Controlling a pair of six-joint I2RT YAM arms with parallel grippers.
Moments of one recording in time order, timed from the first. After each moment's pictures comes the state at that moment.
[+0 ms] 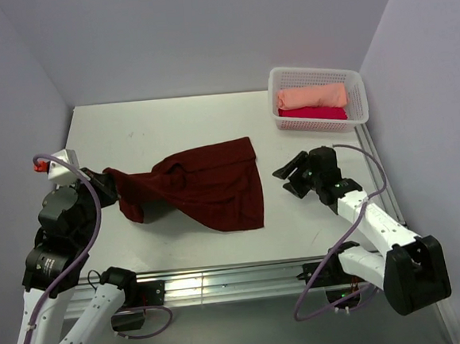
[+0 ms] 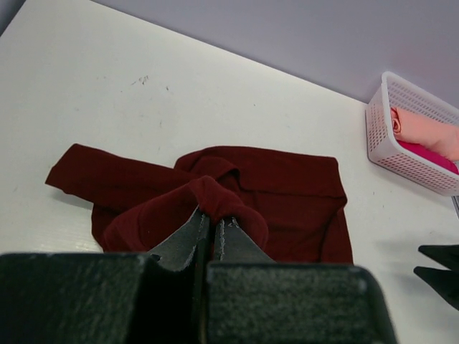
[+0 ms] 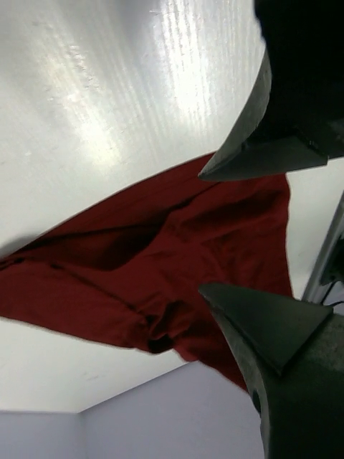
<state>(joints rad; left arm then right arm) -0.32 0.55 1.00 -0.65 -0.28 -0.45 0.22 1.03 0.58 -0.24 -0.15 1.11</state>
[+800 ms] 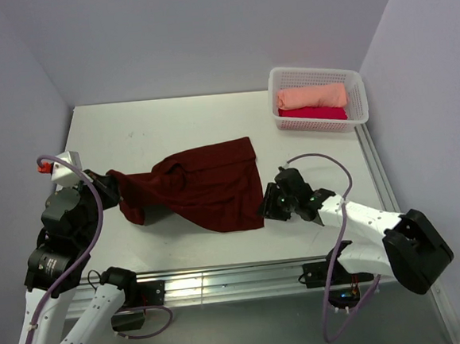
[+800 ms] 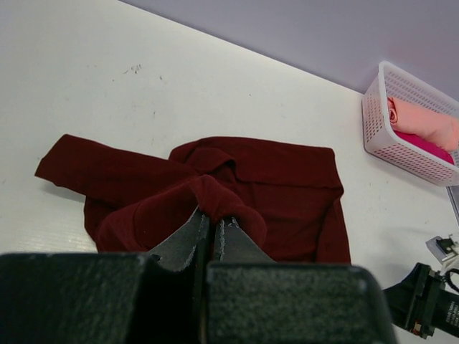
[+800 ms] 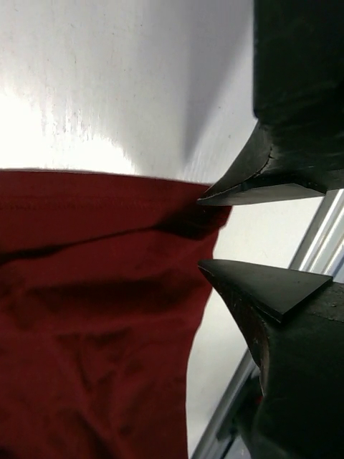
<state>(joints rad) -0.32 0.53 0.97 -0.66 -0.26 -0.47 0.59 1.13 0.47 -0.21 -0.13 0.89</state>
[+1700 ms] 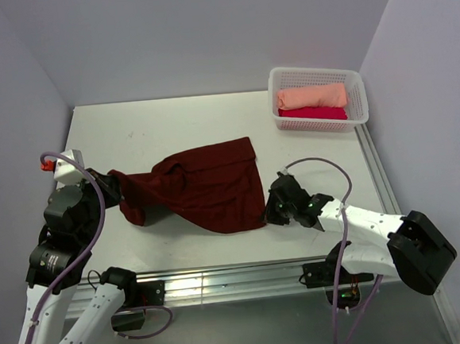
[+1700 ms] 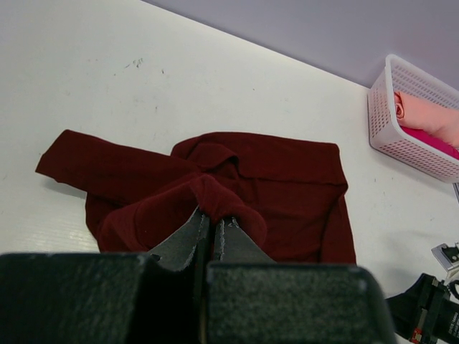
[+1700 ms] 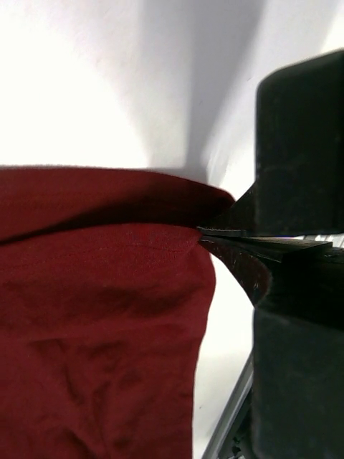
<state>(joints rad) -0.32 0.55 0.97 -0.66 -0.26 -0.47 0.69 1.14 0.45 -0.21 -0.04 0.94</state>
